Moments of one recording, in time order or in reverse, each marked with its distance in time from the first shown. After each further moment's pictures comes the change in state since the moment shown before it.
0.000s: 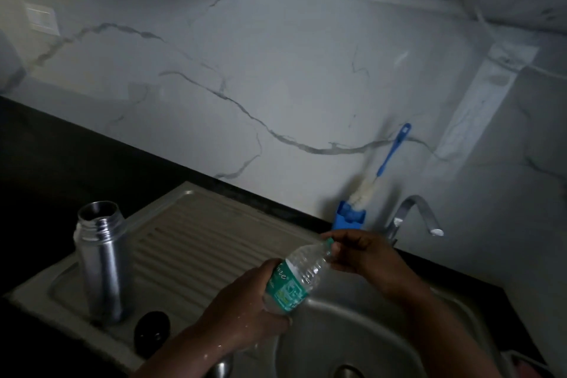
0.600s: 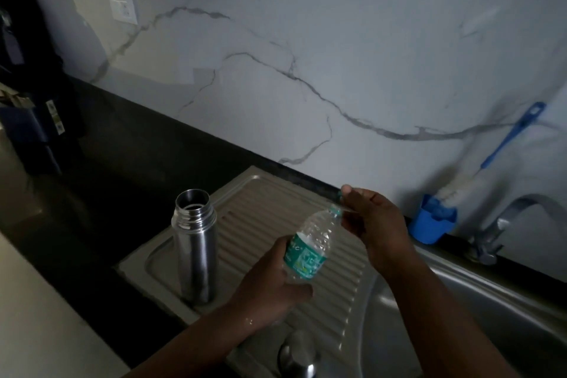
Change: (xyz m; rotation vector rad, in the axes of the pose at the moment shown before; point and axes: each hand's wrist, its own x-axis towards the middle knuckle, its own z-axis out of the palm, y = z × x) left_hand -0.002 -0.074 -0.065 -0.193 0.089 -0.194; right_hand 0.087 -0.009 0.128 0.379 0.194 0.028
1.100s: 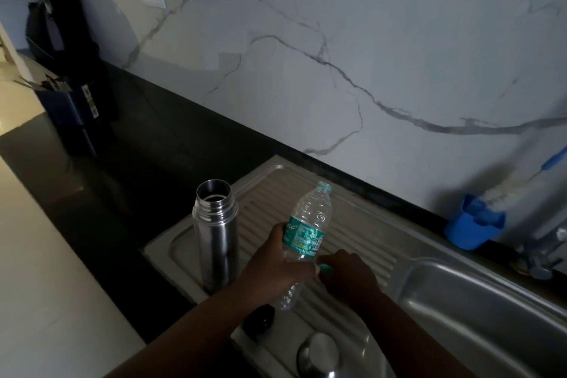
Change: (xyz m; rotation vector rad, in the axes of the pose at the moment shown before) left_hand 0.018 -0.015 -0.024 -0.125 0.091 -0.145; right_hand 0.029 0.144 0.008 -1.524 -0.413 -0.213
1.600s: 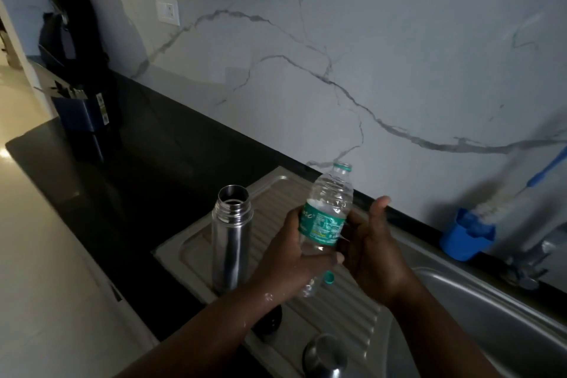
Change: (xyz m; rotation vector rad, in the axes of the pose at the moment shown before) left_hand -0.021 0.032 -0.003 -0.184 0.043 0.260; right_hand -0.057 -0.053 -0.107 1.585 -0.115 -0.149
